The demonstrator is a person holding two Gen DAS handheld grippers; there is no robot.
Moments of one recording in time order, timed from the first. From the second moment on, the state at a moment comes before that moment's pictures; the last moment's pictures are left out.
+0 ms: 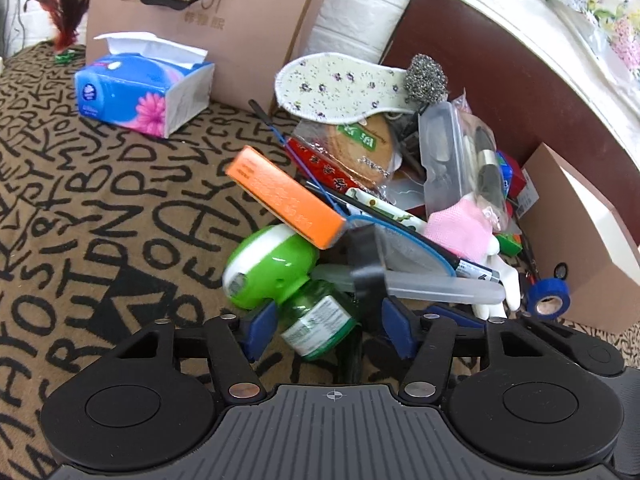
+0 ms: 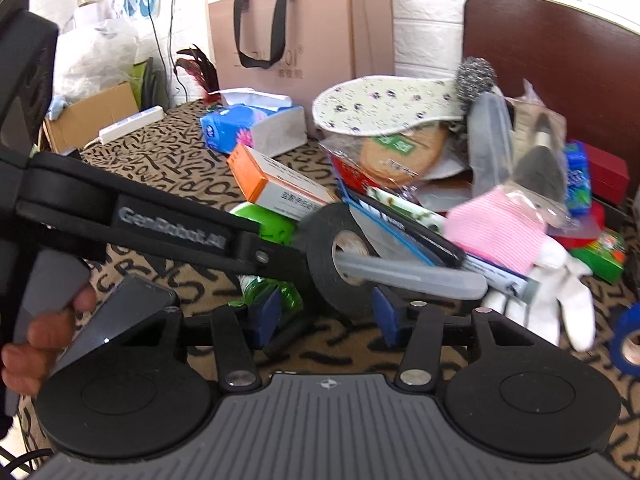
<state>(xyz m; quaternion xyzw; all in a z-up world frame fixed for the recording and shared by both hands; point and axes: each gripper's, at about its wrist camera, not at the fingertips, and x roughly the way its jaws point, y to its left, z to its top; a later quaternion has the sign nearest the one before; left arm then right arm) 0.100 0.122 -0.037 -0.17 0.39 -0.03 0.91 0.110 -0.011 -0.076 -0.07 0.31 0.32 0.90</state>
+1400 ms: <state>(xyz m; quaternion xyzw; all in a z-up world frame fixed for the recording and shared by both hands) 0.074 0.072 -0.015 -0.16 0.38 -0.07 0.91 0.084 -0.092 -0.065 0.02 0.30 0.25 0.92</state>
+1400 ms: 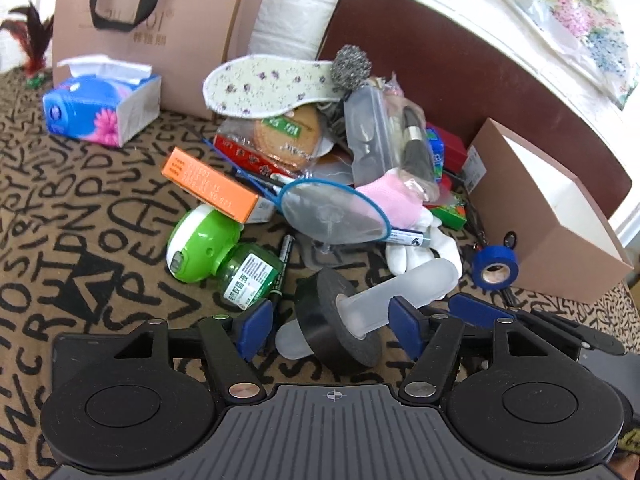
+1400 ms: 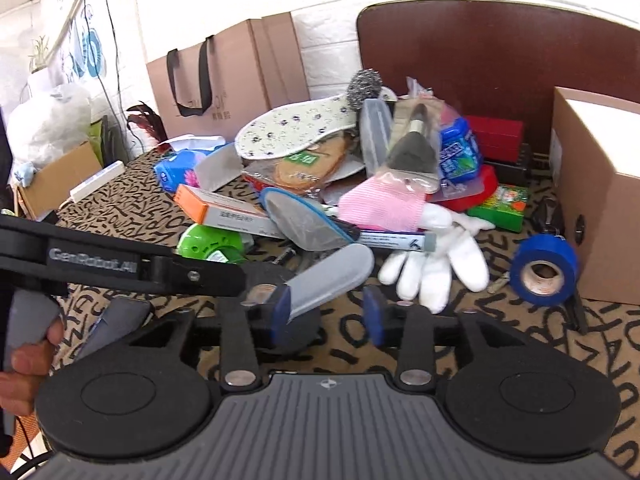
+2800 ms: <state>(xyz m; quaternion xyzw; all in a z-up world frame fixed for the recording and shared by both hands) 0.060 0.071 -0.024 -0.19 0.41 -0.09 0.89 0.069 -0.136 -0.035 0.09 0.28 0.25 0.92</state>
